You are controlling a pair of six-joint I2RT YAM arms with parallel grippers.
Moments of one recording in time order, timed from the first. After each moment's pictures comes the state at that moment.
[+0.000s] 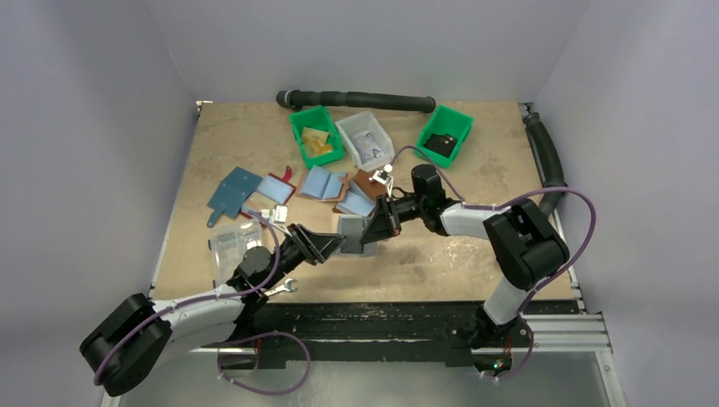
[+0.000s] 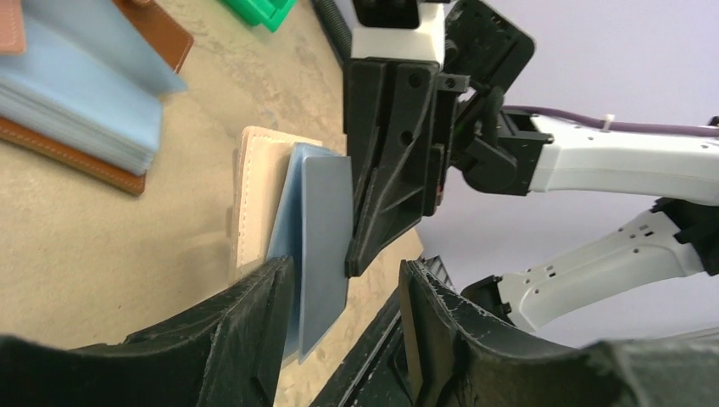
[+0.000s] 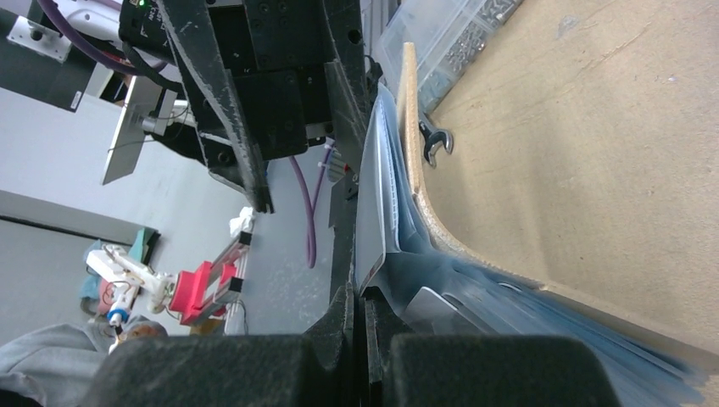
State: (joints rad) left arm -0.74 0.96 0.03 1.00 0.07 -0.98; right arm 0.51 1.70 0.77 0.50 -1.28 0.56
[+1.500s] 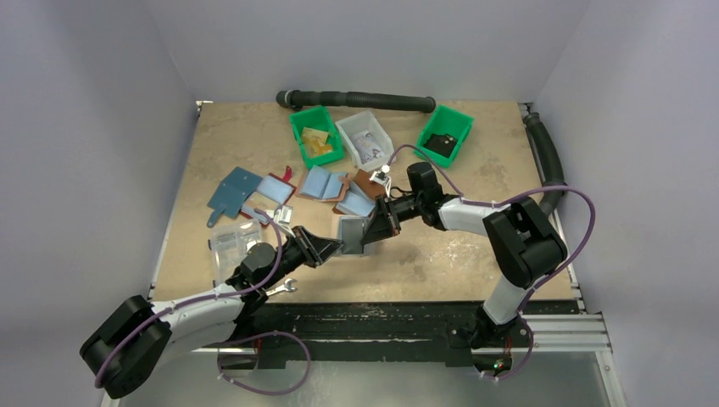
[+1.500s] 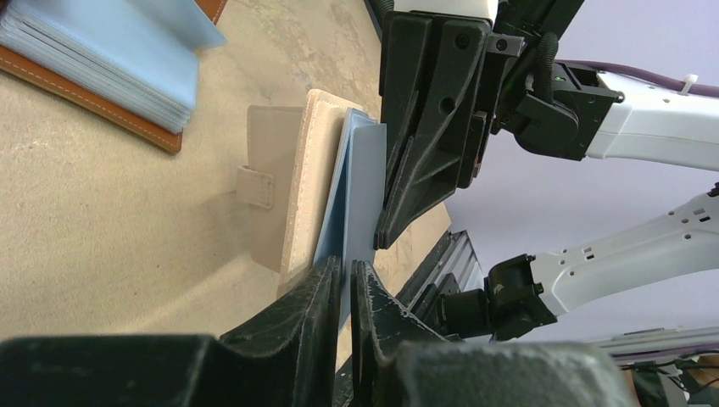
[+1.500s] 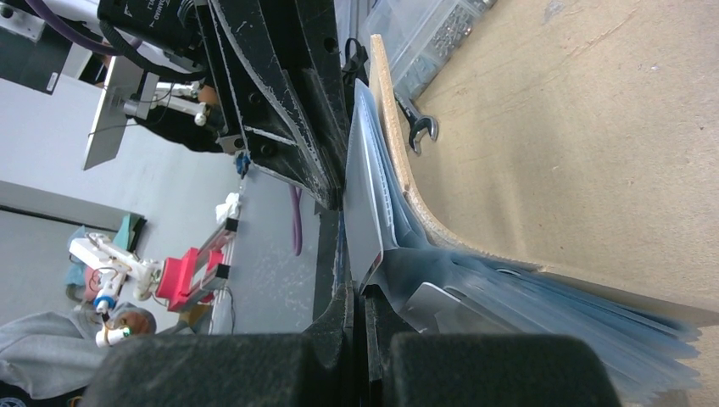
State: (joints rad) left arm -0.72 0.94 0.05 0.84 0.12 -0.96; right arm 0.51 1.71 0.83 0.29 -1.28 0.38
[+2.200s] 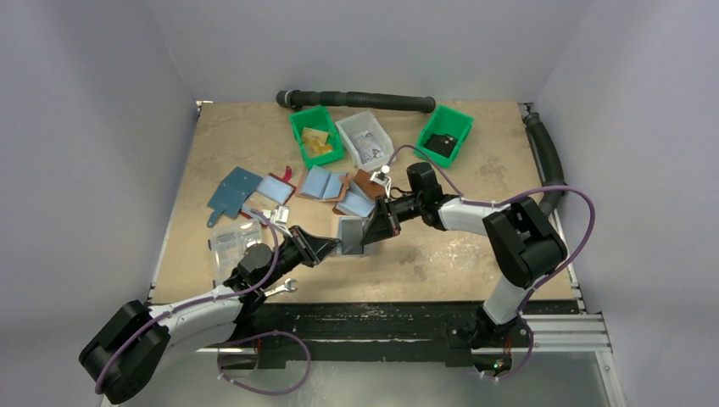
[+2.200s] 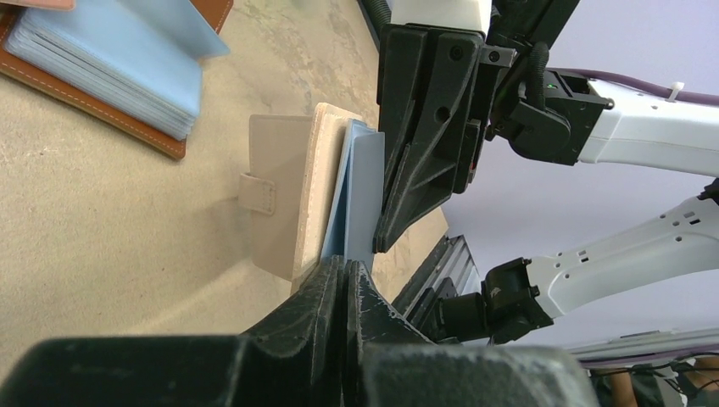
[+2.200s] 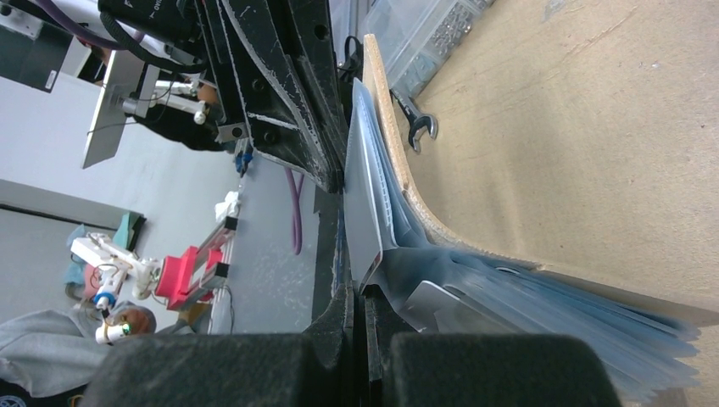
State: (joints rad) left arm -0.69 0.91 0.03 0.84 0.14 -0.97; right arm 0.51 1.72 0.83 0.28 -1.28 0.38
